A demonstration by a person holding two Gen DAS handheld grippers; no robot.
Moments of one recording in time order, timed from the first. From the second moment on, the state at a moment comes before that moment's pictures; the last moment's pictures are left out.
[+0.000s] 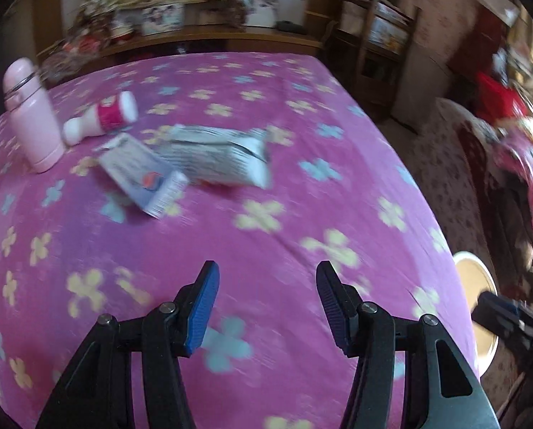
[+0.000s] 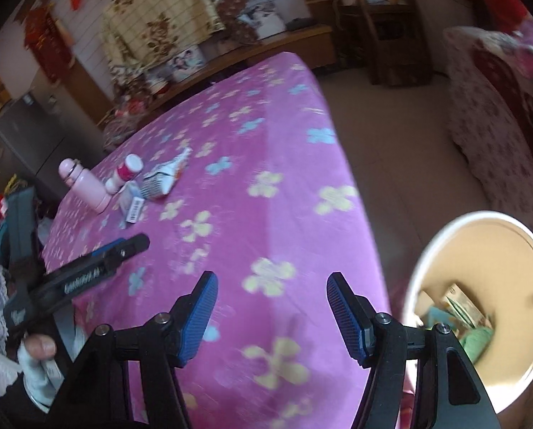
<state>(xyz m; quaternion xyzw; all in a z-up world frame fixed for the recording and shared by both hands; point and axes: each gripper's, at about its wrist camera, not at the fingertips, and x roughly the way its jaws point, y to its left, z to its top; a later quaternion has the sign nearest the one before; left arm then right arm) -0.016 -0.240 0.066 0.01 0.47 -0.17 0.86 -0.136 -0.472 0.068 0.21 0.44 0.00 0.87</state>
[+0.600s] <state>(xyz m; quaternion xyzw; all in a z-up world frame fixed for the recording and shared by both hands) 0.114 -0.179 0.036 0.02 0.52 -0.05 0.85 -0.041 -0.392 0.061 0.15 0.45 0.09 0.87</state>
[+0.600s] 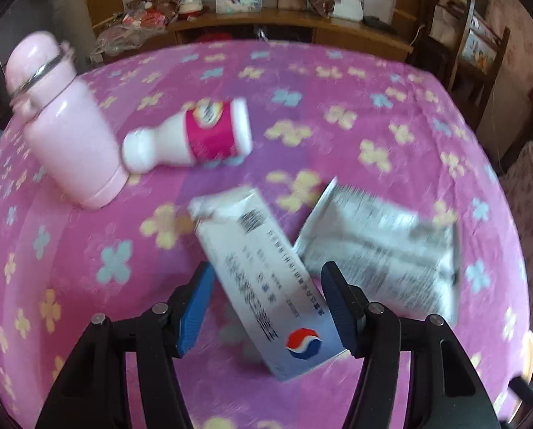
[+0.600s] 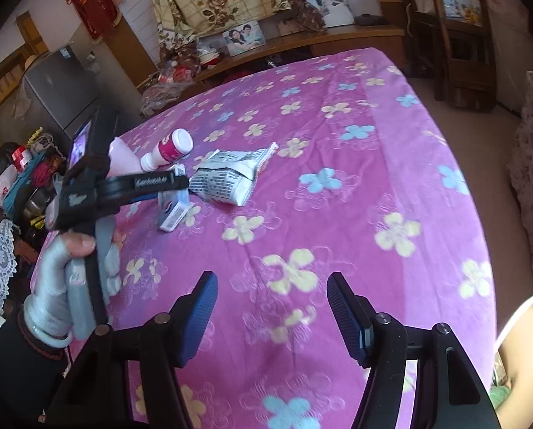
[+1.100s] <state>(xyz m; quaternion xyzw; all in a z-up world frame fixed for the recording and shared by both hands) 0.083 -0.119 0.044 0.02 0.51 -0.11 0.85 0.072 -0.314 0.068 -0.01 0.45 0.19 0.87</state>
